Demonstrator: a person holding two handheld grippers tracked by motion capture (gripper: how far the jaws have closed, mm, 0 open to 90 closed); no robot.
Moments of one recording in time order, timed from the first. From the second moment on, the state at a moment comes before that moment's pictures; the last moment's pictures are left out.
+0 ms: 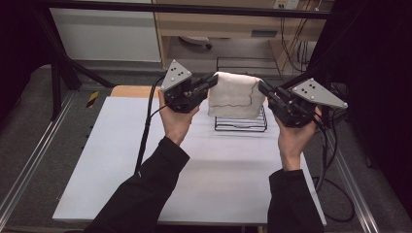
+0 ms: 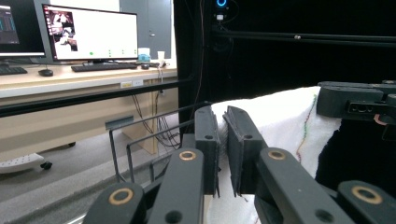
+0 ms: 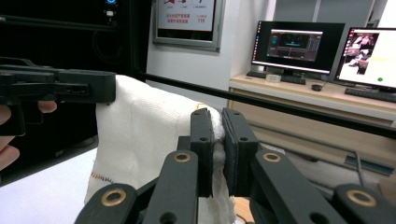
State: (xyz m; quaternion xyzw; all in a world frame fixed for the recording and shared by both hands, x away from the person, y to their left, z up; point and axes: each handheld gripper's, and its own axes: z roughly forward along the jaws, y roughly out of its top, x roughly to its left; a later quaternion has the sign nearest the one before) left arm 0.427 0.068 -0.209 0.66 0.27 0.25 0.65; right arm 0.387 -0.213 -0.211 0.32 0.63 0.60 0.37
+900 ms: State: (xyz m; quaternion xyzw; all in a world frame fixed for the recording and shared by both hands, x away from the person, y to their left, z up) left arm 0.450 0.057 -0.172 0.65 0.27 0.28 0.66; right arm 0.412 -0.216 -0.174 0.33 0.61 0.60 0.40
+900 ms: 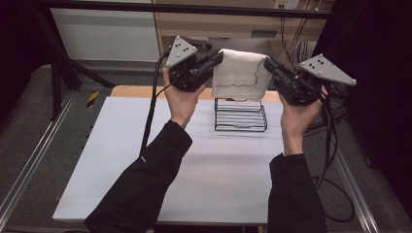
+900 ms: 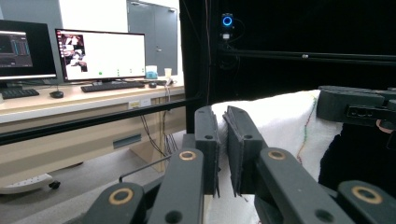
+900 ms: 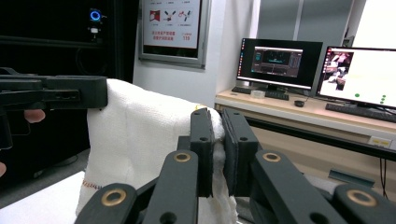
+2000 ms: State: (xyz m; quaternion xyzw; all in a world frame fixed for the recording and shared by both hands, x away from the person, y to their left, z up) left arm 0.501 0.046 -0.147 0.64 0.29 0.28 0.66; right arm 0.462 -0.218 -0.150 0.34 0.60 0.60 0.41
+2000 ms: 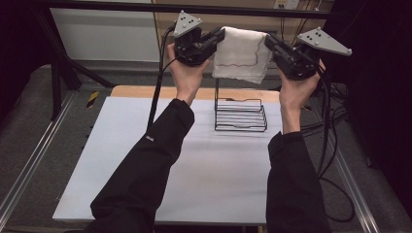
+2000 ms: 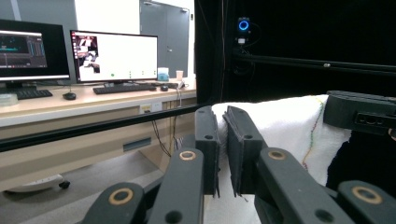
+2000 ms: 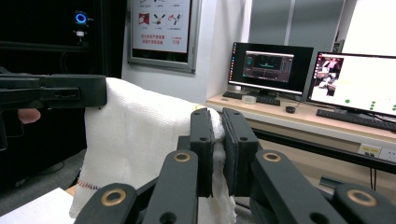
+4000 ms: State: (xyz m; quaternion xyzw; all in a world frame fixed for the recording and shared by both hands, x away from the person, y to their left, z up) left arm 0.535 0.021 -0.212 0.68 0.29 0.26 0.62; right arm 0.502 -0.245 -0.208 0.38 0.63 0.57 0.37
